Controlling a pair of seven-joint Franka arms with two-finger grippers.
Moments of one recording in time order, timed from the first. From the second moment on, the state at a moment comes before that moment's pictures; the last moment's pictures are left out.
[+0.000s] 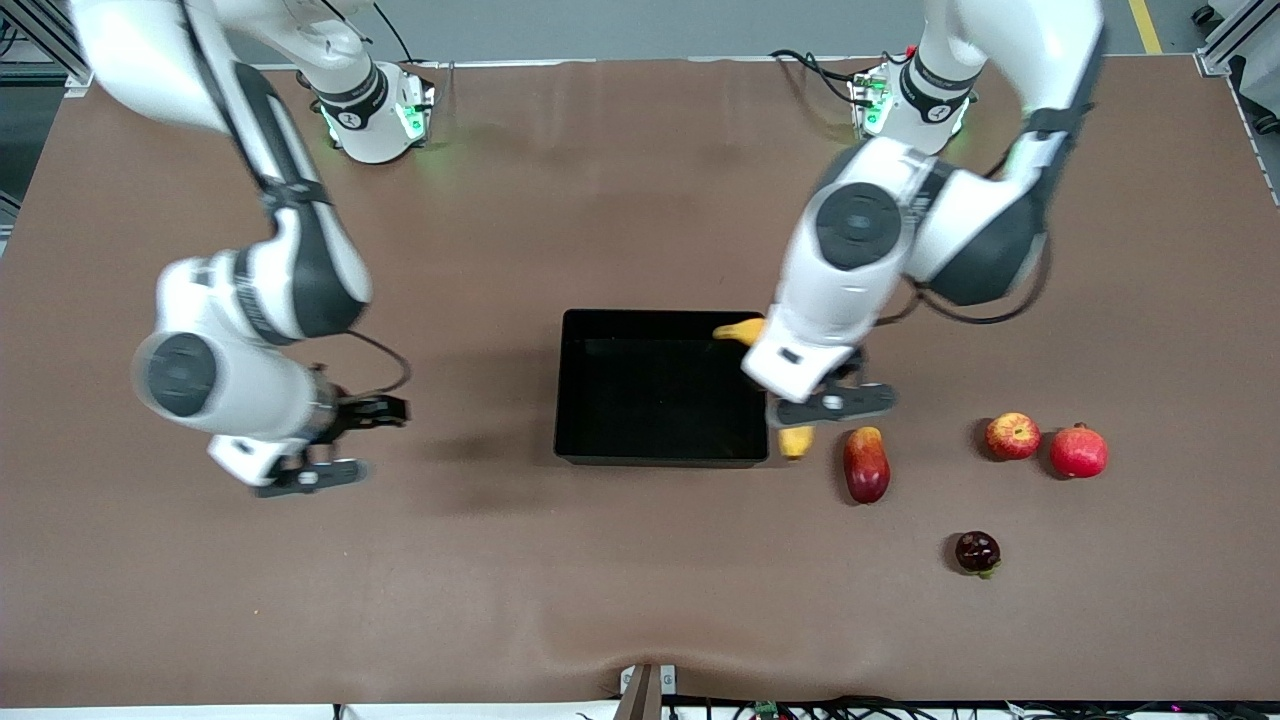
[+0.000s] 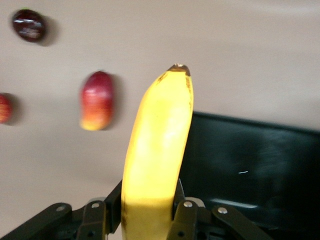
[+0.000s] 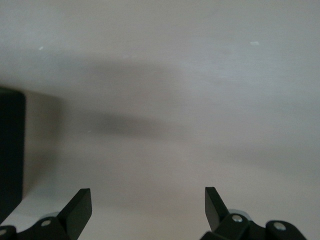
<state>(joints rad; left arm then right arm) -0.29 0.41 -0.25 -1.49 0.19 1.87 -0.65 0.26 0.54 0.00 -1.49 0.05 1.90 0.04</state>
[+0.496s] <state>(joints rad) -0.08 0.29 -0.25 -1.89 0.18 2.07 -0.44 0.41 0.59 0.00 -1.49 0.17 1.96 0.19</state>
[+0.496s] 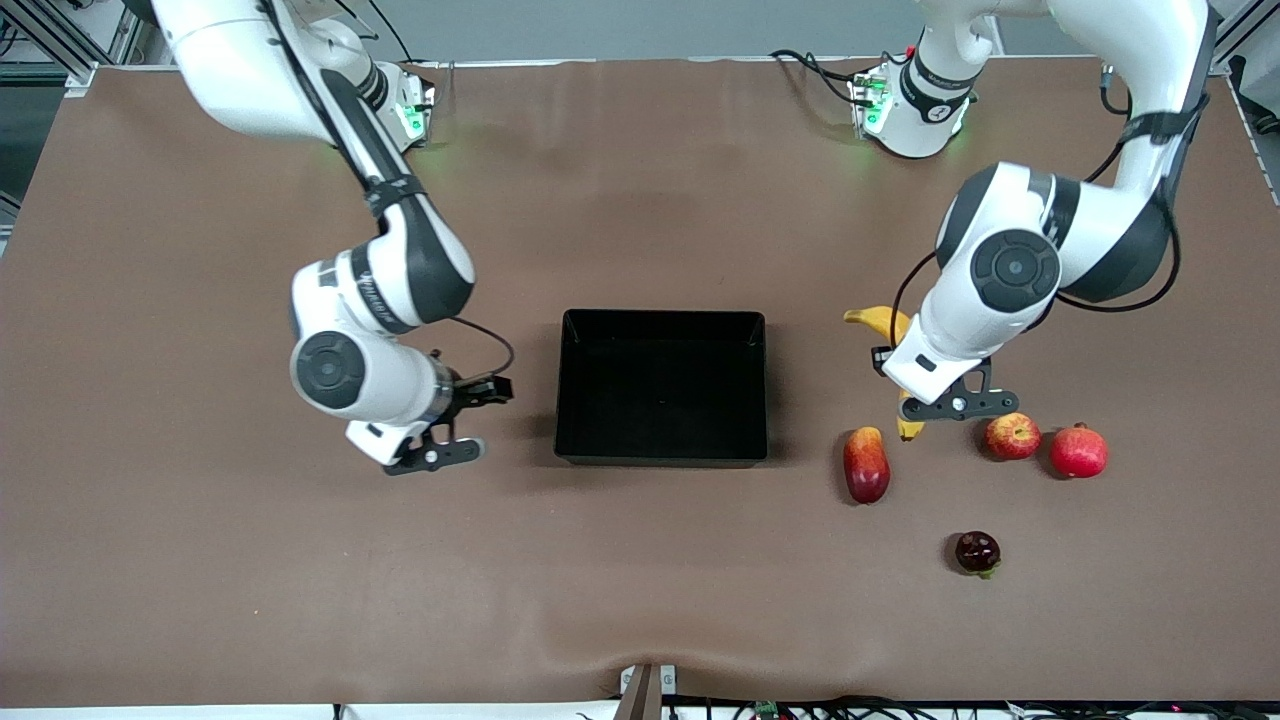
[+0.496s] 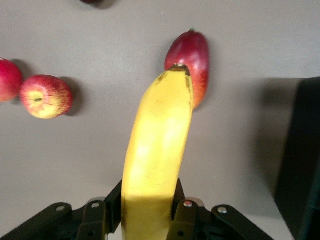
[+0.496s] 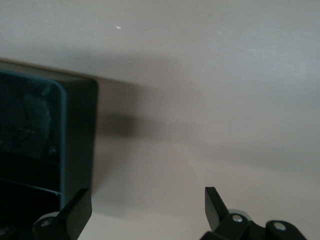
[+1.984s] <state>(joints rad) 0.12 0.61 -0.24 -1.92 0.44 2.54 -0.39 0.59 0.73 -0.01 -1.50 0.10 2.11 0.50</state>
